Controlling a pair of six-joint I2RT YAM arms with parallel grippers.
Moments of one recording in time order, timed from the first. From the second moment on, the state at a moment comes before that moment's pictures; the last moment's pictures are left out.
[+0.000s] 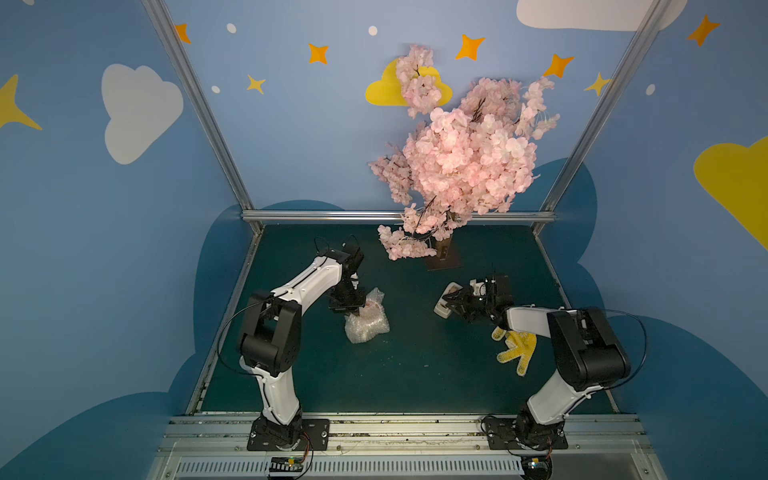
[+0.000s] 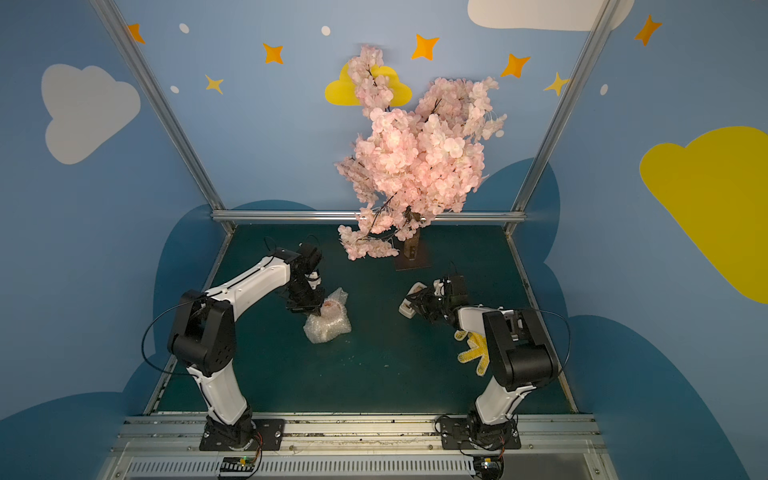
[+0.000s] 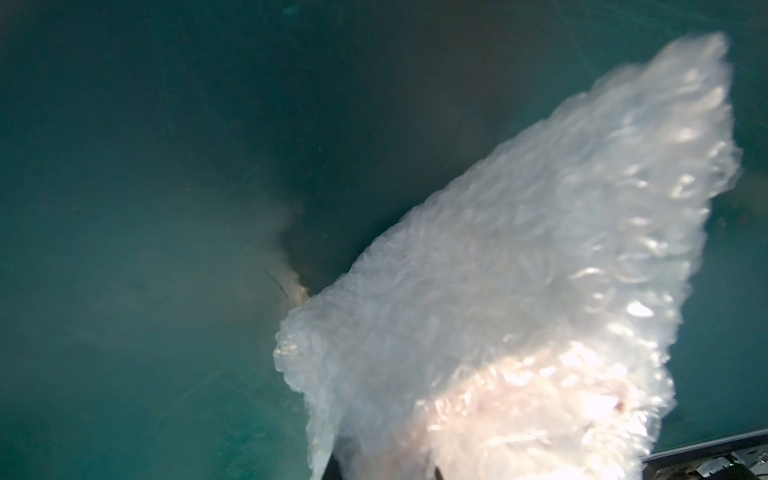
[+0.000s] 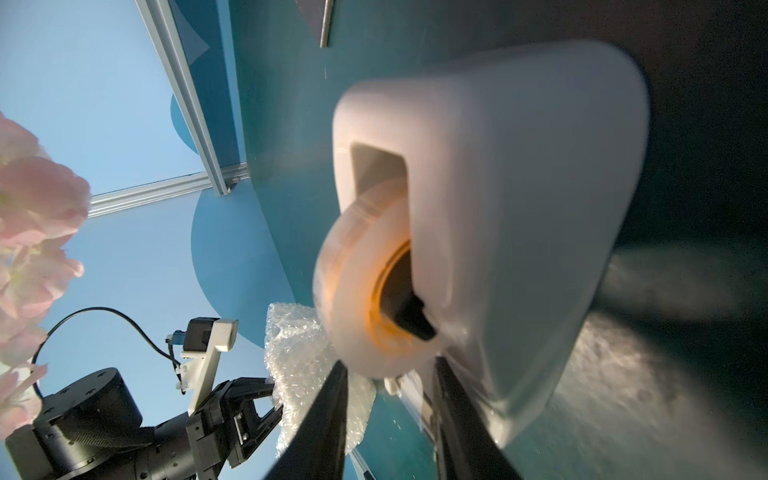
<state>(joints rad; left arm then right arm) -0.36 1.85 1.43 -1.13 0.18 -0.36 0.24 1.68 0.70 0.23 -0.63 1.14</state>
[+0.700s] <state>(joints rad) -0.36 1.85 1.43 -1.13 0.18 -0.36 0.24 1.68 0.70 0.24 -0.62 1.18</state>
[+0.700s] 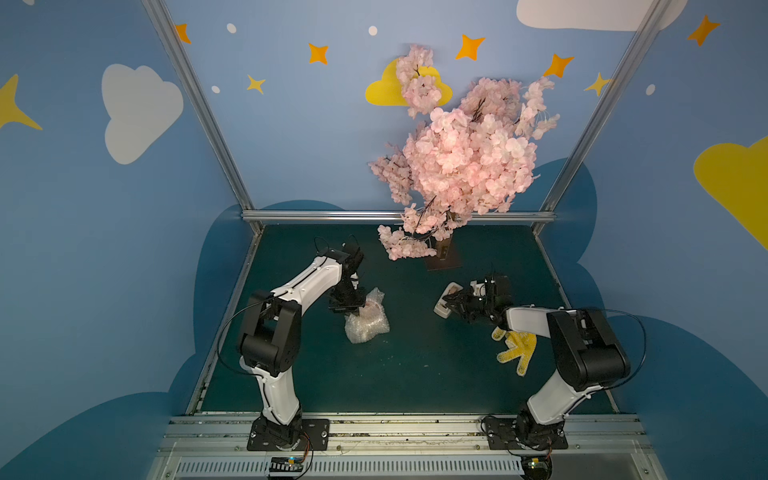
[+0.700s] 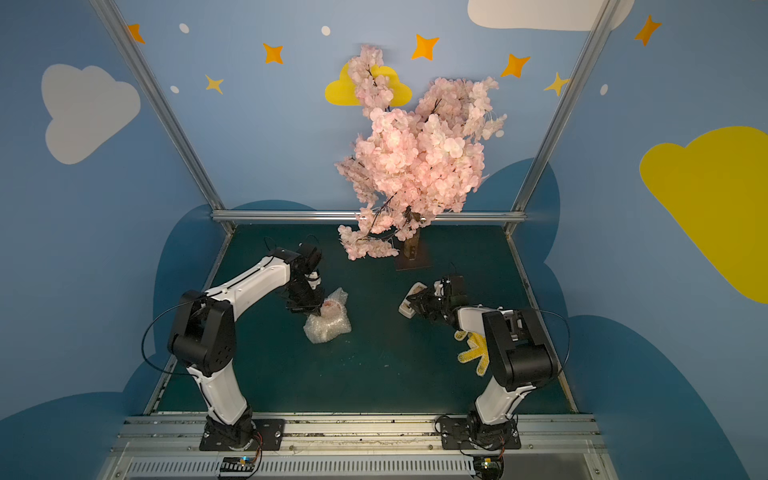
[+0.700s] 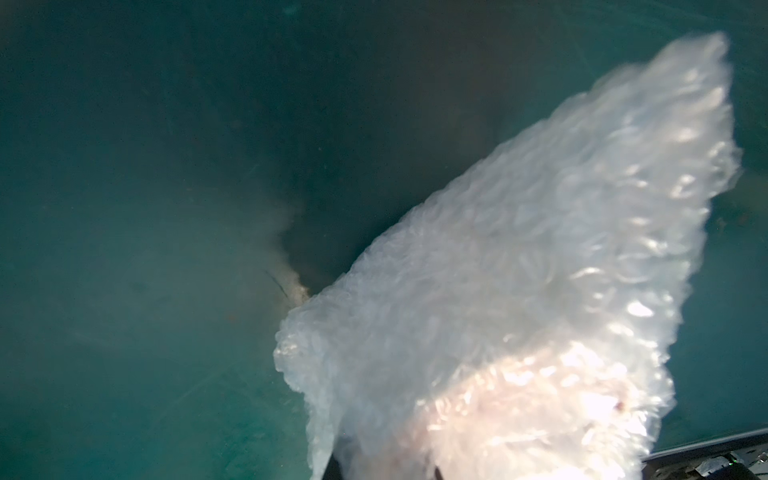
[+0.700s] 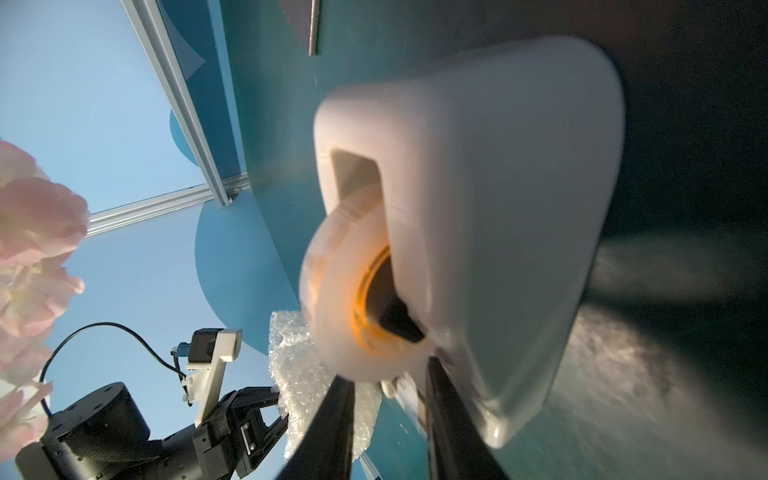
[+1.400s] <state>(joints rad) -0.36 1.85 1.43 -1.13 0.18 -0.36 0.27 1.72 0.67 0.38 -0.62 1.33</state>
